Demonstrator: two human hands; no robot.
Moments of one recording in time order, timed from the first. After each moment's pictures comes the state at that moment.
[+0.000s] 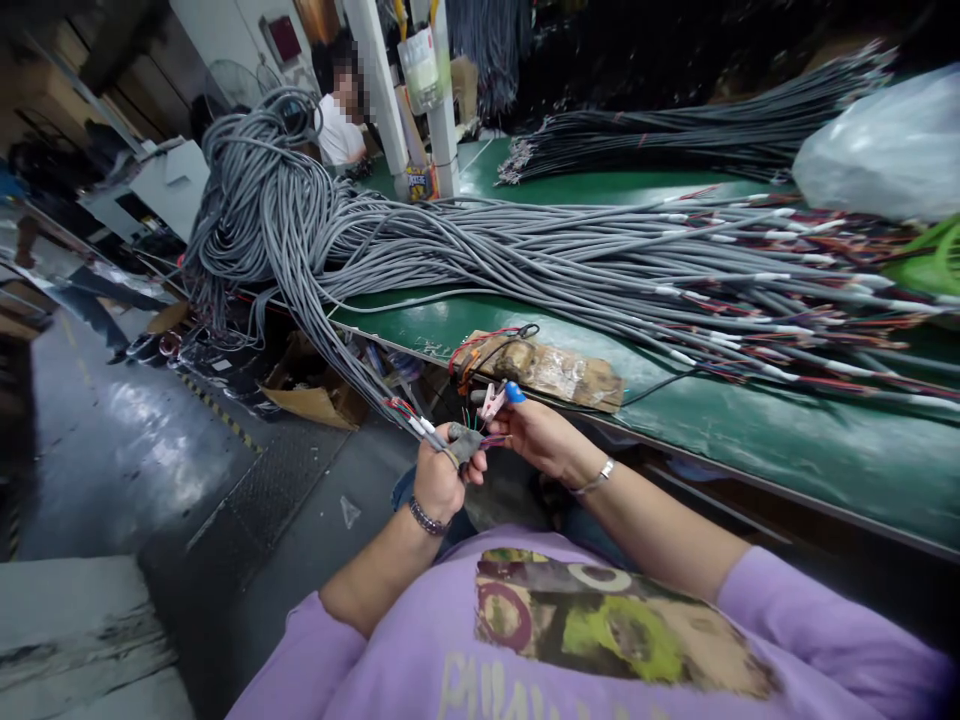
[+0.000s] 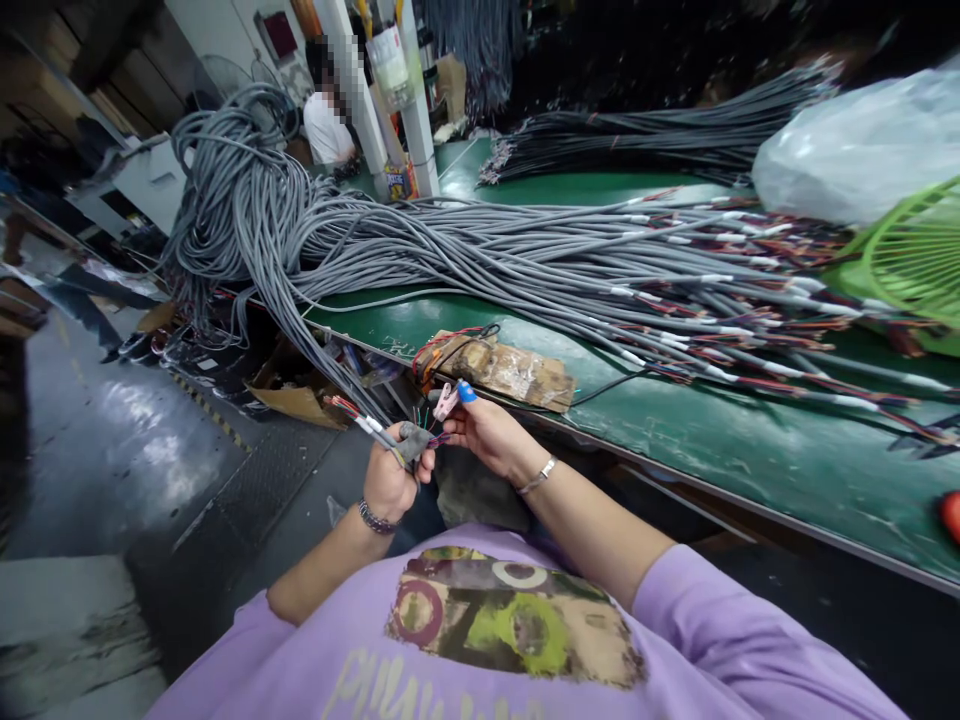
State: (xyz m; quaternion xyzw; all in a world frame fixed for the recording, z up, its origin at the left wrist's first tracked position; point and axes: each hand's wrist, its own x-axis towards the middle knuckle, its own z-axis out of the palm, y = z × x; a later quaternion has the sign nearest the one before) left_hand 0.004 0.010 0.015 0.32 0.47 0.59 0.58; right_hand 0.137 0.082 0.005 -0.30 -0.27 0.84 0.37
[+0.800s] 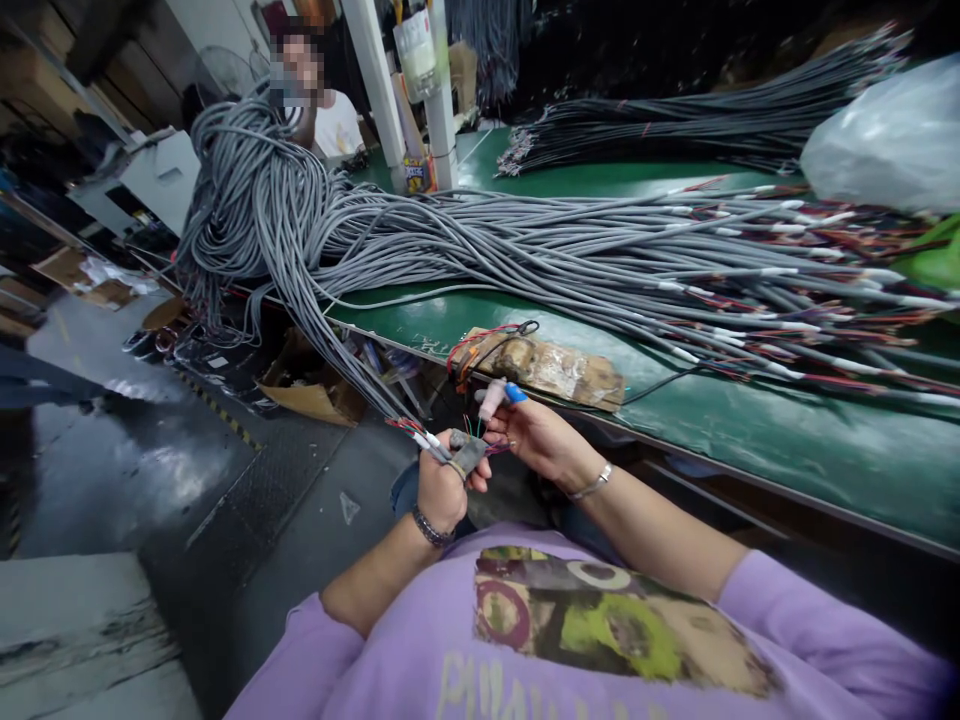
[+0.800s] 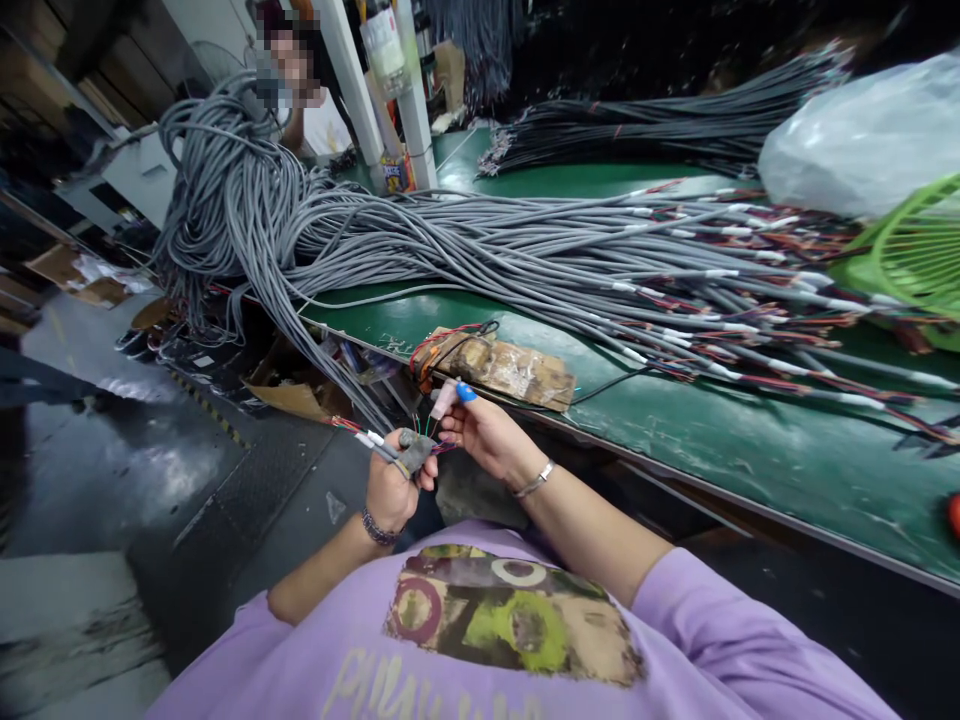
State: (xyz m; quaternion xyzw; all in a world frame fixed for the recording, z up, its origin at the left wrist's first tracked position) left_hand 0.009 0.001 0.009 0.34 0.49 0.59 0.54; right_hand 0.136 0.078 0.003 -0.28 -0.24 0.84 0.39
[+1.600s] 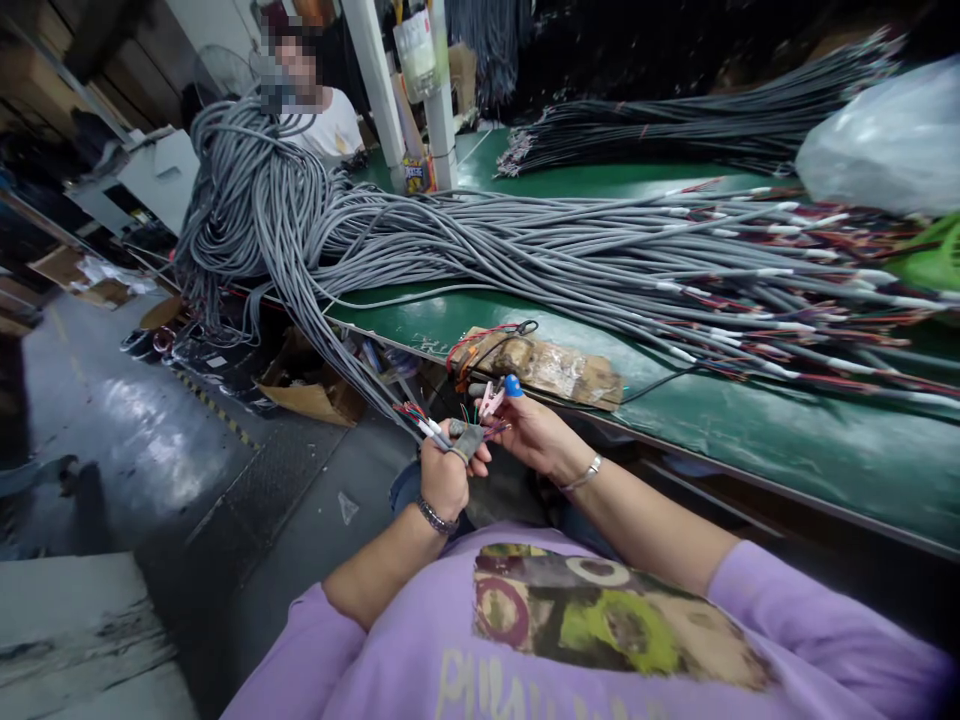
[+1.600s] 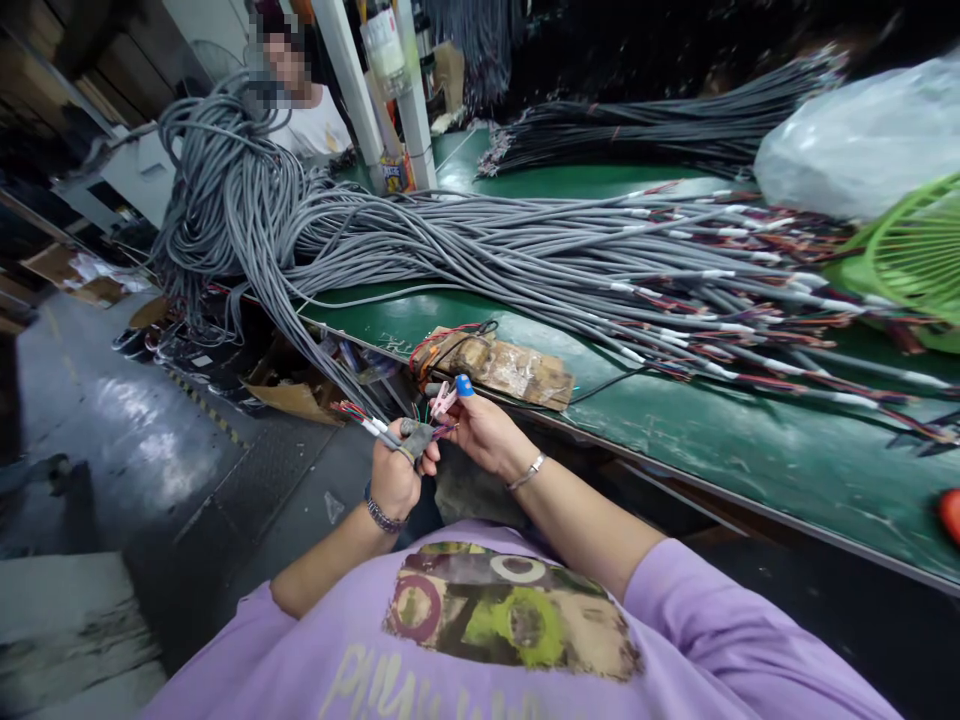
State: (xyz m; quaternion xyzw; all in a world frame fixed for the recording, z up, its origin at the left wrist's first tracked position) left_hand 0.015 0.014 0.008 0.34 0.52 0.60 0.50; right_hand 0.127 0.082 0.005 -0.29 -0.23 0.83 0.41
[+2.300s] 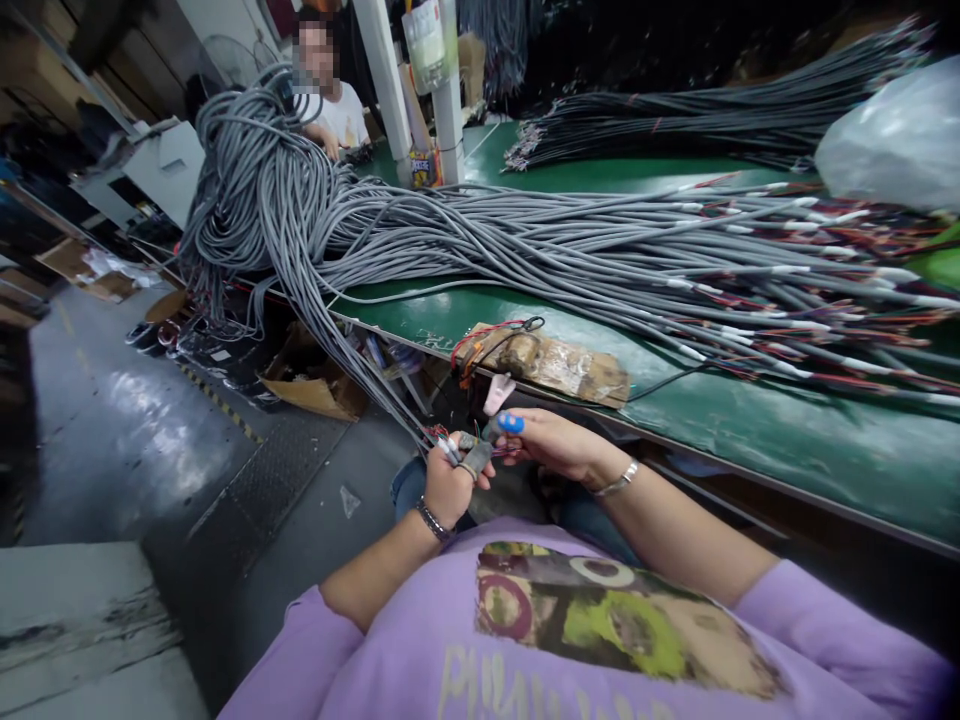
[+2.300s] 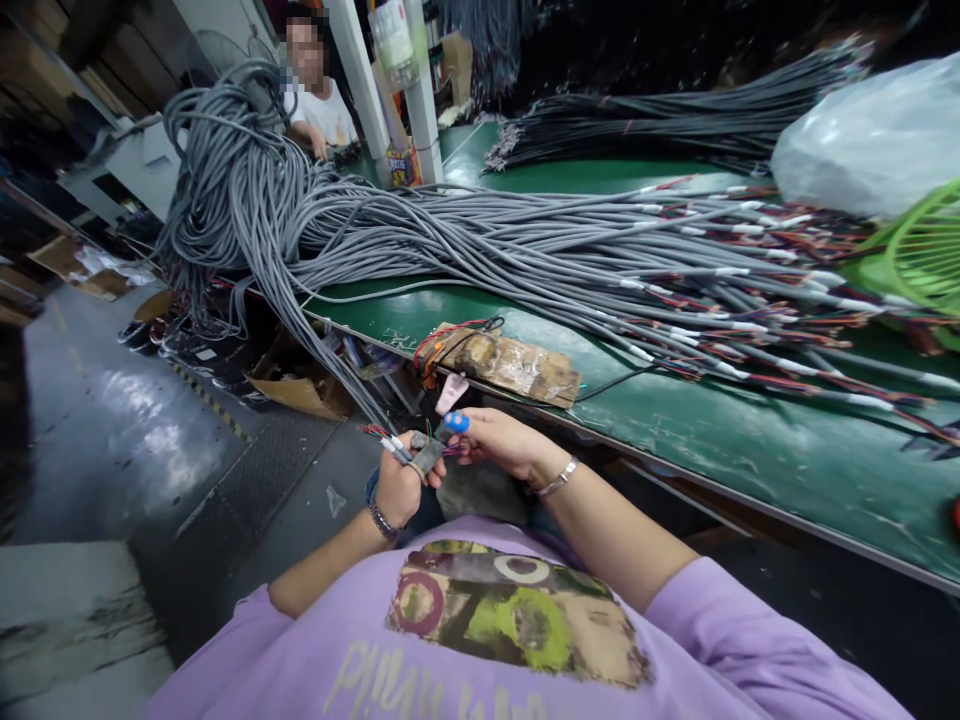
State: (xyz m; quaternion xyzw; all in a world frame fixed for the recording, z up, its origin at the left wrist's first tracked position) left_hand 0.005 -0.004 -0.005 0.42 0.54 0.52 0.51; right_hand 0.155 0.075 0.003 -0.33 -0.41 0.82 0.24
